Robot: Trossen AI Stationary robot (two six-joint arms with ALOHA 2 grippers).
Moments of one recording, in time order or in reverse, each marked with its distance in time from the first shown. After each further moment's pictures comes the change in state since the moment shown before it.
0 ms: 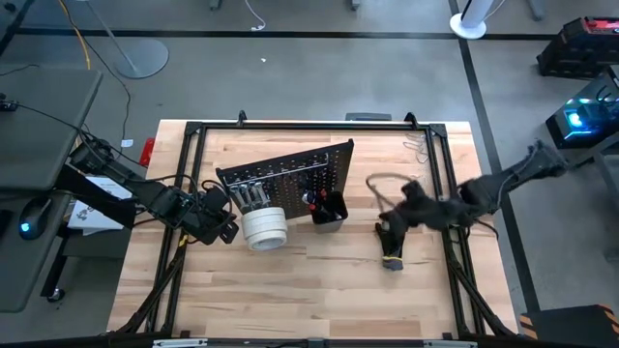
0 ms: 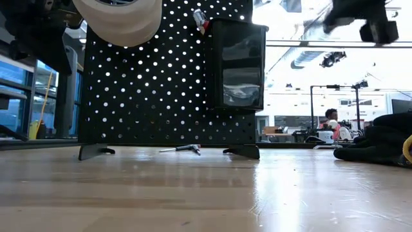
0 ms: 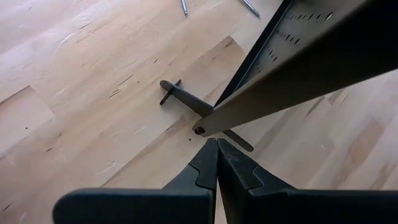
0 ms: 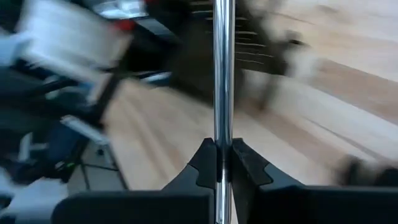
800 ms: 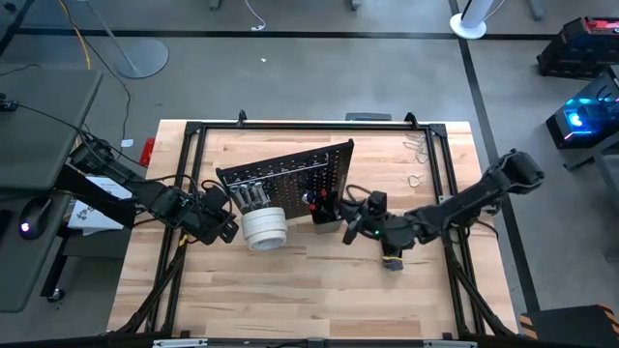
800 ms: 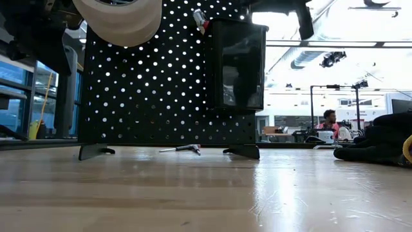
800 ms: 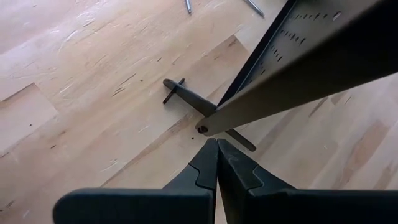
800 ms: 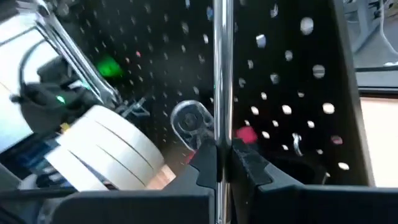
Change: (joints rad) left arm 0.000 0.000 0.000 -0.011 0.001 -0.015; right arm -0.026 0.504 0.001 1.054 0.519 -0.642
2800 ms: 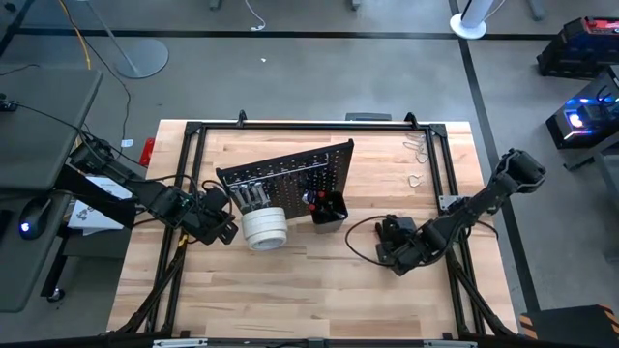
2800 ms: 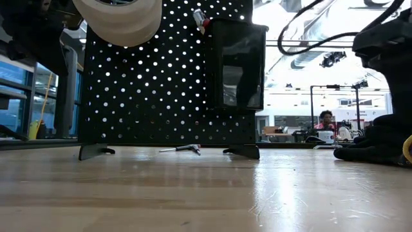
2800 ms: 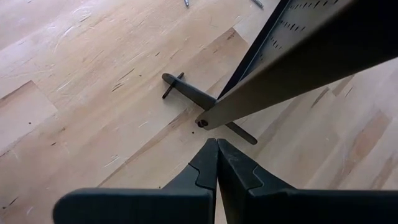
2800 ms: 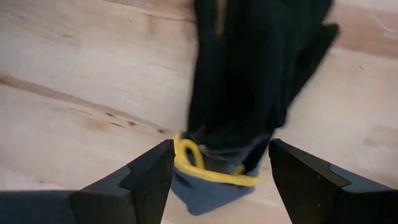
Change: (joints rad) left arm -0.001 0.000 0.000 -0.005 0.024 0.021; right arm 0.180 -0.021 0.000 -1.276 -0.825 1.285
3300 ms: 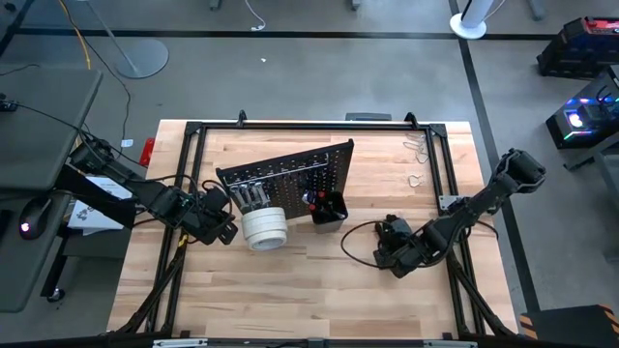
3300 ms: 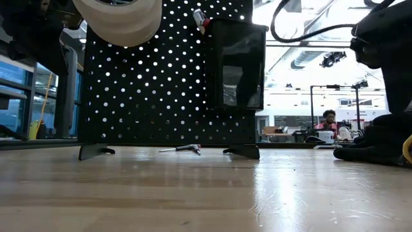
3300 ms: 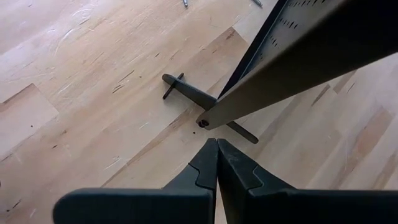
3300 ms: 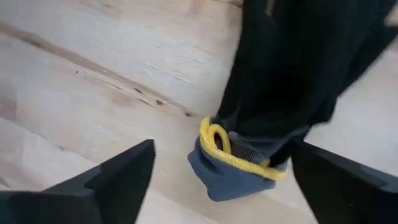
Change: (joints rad) left arm 0.000 0.000 0.000 0.000 0.000 0.019; right arm 0.000 0.000 0.000 0.086 0.010 -0.137
